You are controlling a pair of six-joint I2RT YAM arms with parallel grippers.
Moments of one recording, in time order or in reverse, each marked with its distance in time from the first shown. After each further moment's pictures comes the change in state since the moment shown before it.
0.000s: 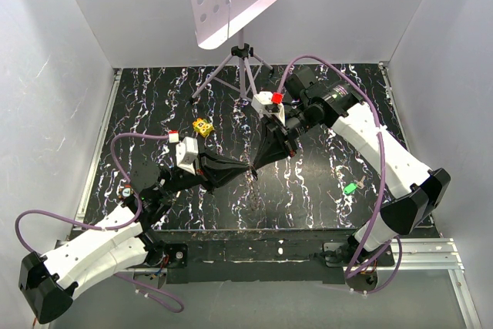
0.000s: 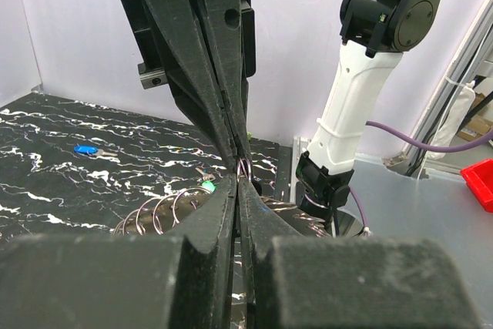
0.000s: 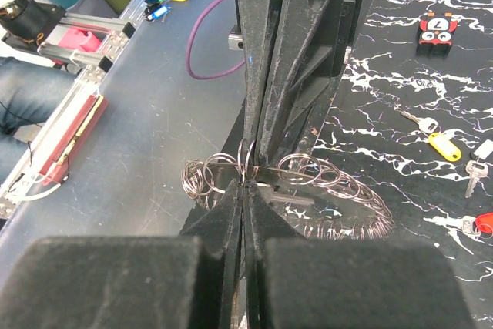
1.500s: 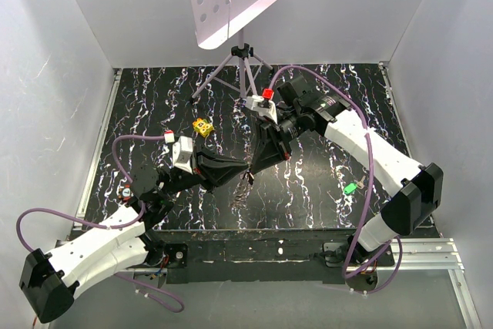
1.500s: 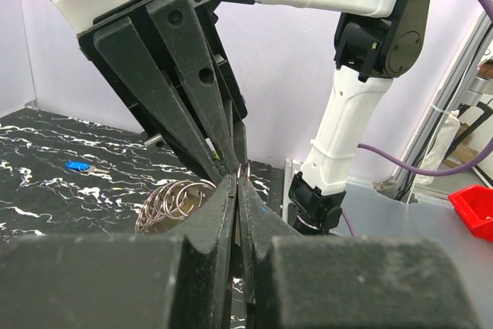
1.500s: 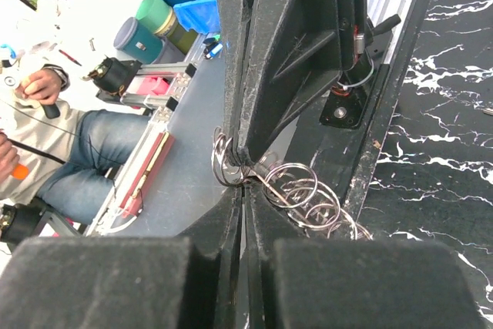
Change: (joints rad) left arm 0.012 0.018 -0.053 0.162 -0.016 -0.089; right arm 0.000 -0.006 -0.196 0.303 -0.142 0.384
